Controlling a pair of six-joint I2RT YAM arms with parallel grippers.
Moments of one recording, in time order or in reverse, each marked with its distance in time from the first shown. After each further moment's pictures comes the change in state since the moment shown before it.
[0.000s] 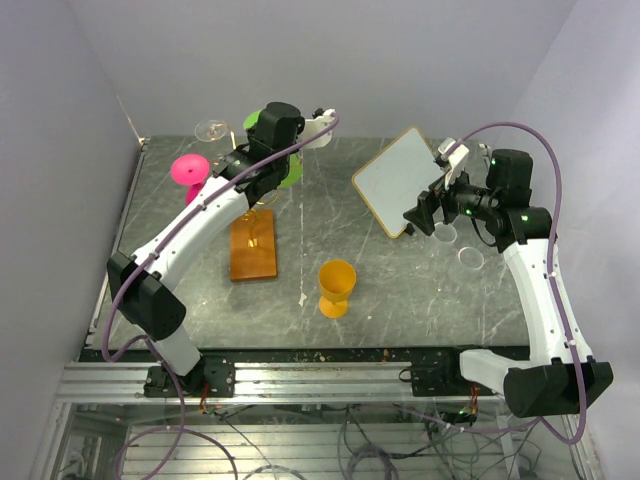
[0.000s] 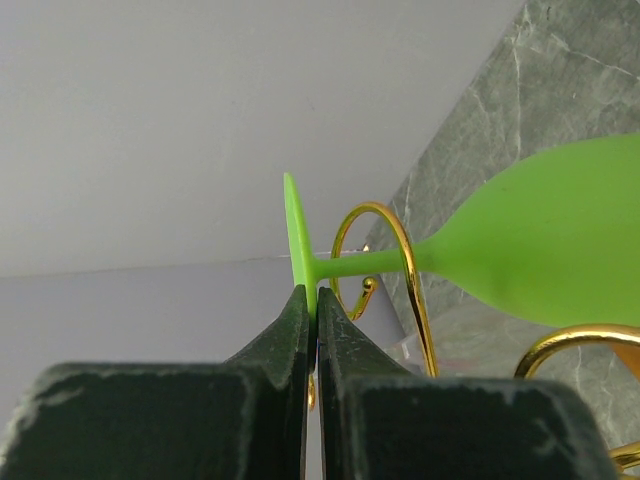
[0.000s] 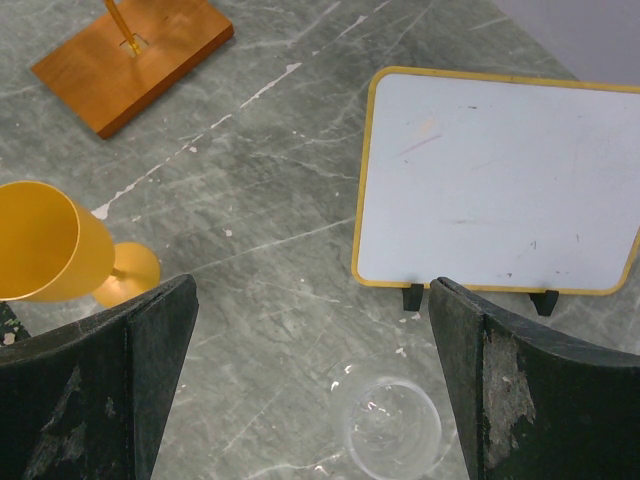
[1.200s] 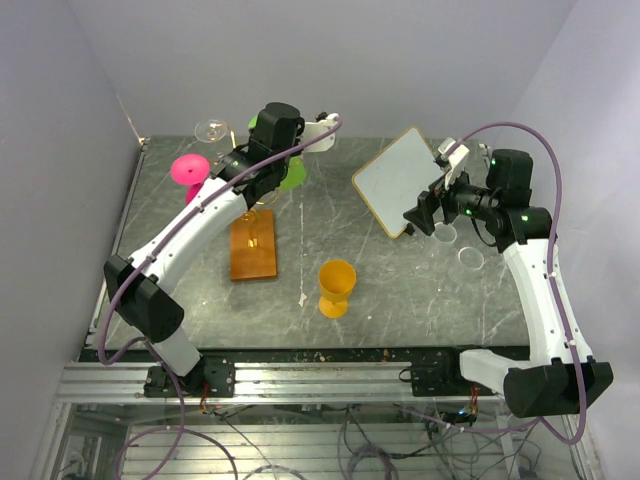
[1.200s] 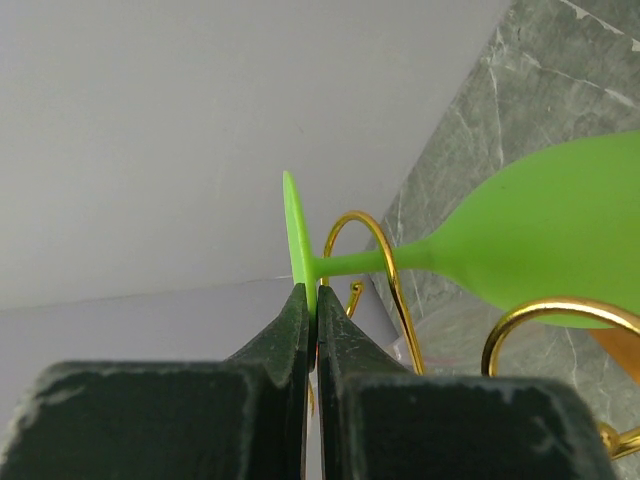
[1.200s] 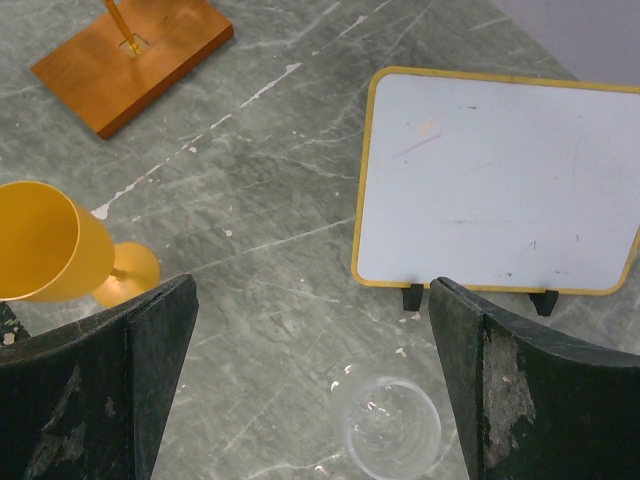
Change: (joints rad) left arm -0.011 -0.020 0.002 -0.029 0.066 0.018; right arm 0.000 0.000 0.000 0.000 0.000 0.000
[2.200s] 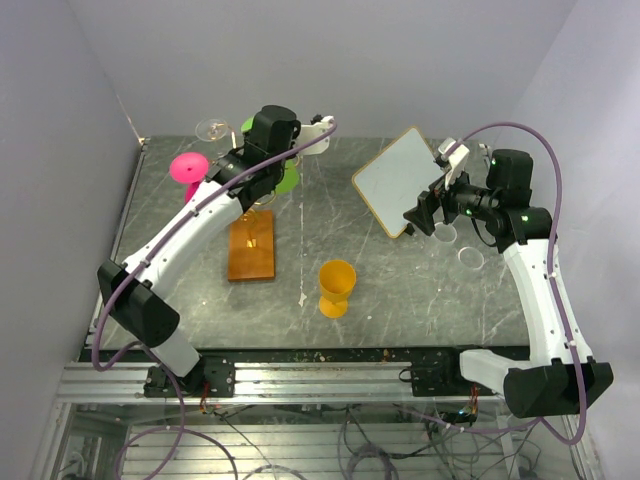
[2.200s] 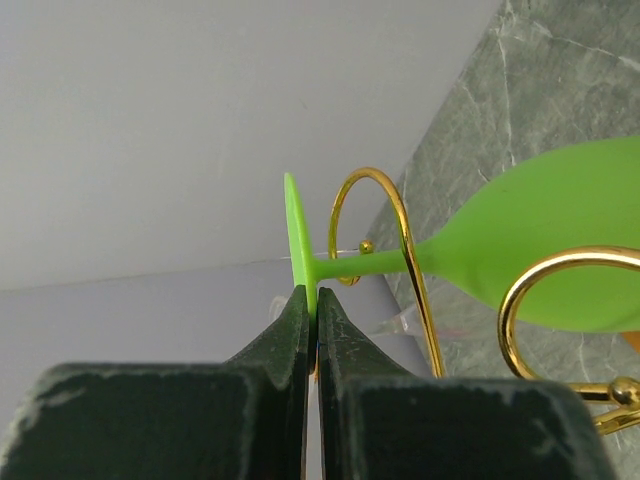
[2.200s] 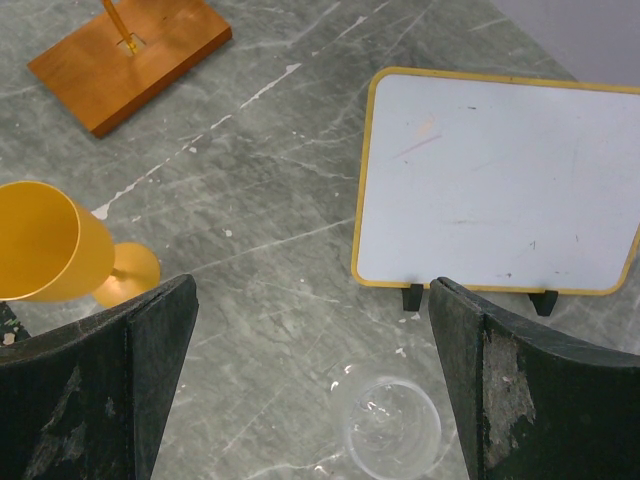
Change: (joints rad) left arm 0.002 -0.032 -0.031 -0.022 -0.034 0.004; right arm 0.000 -0.002 0.000 0.000 0.000 0.000
